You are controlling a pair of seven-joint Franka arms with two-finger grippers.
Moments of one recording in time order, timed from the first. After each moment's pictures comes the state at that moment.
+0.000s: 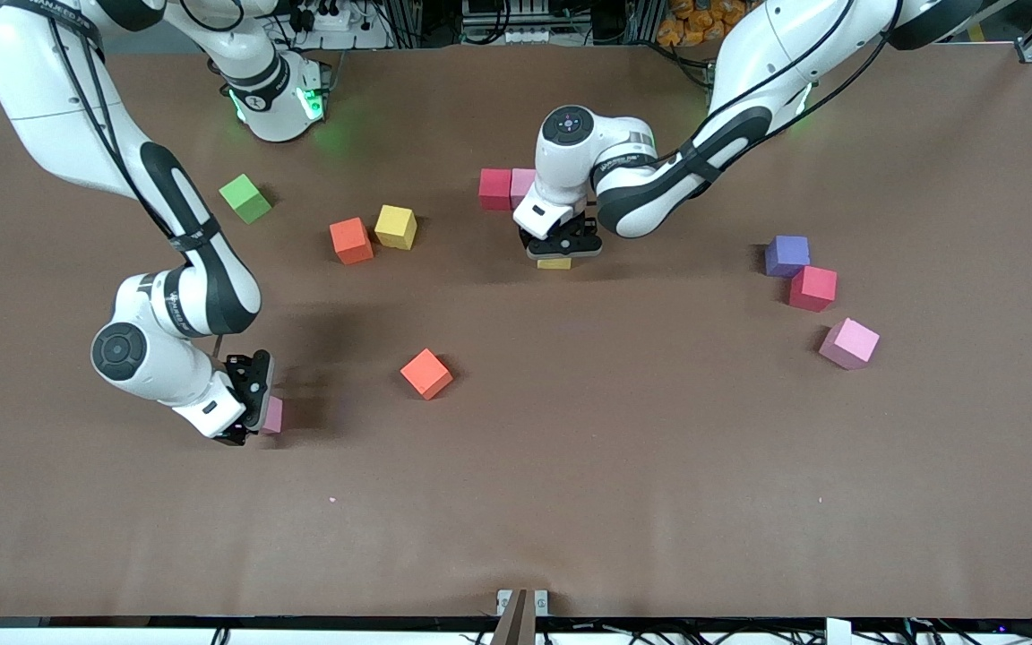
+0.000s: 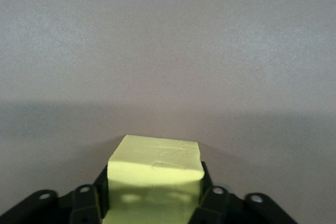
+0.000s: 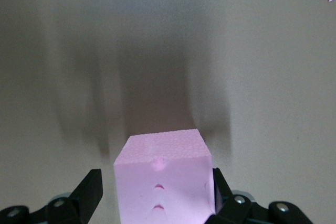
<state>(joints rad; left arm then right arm) -0.05 0.67 -0.88 -2.10 0.86 2.43 -1.57 -0.06 0.65 0.14 -1.77 -0.06 2.42 -1.42</state>
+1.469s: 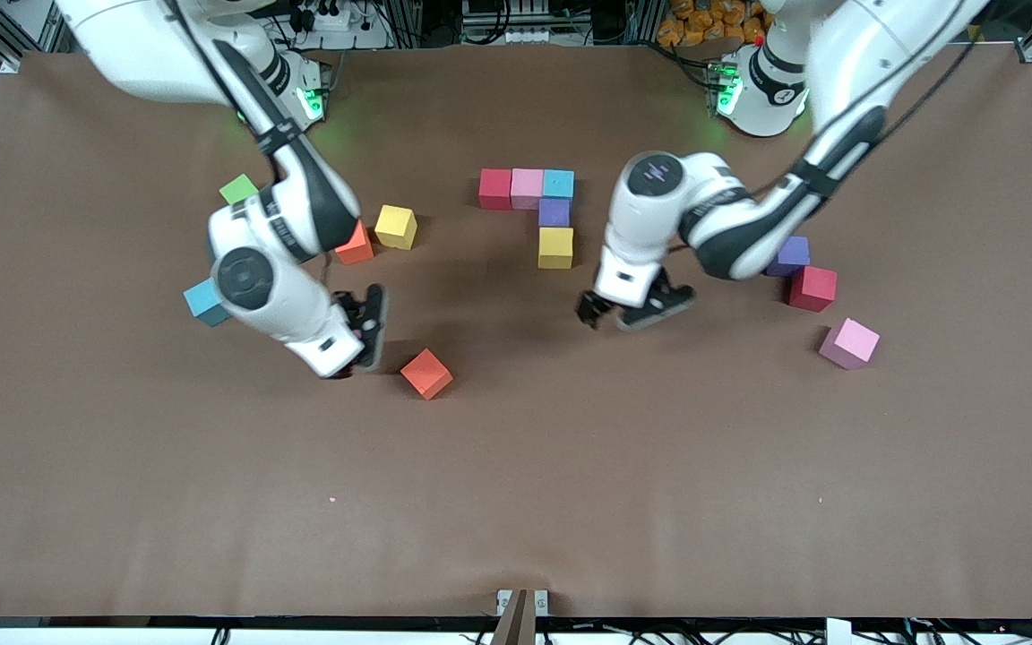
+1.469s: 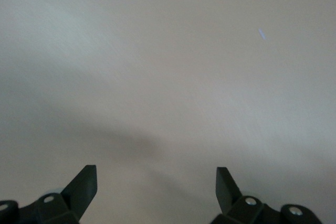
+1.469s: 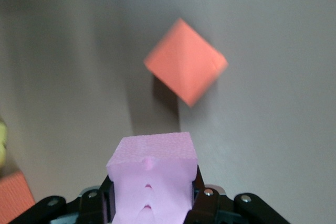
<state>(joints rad) 0.28 0.58 -0.90 -2.02 0.82 2.39 -1.62 0.24 0.43 0.23 -1.84 -0.02 2.23 -1.02</state>
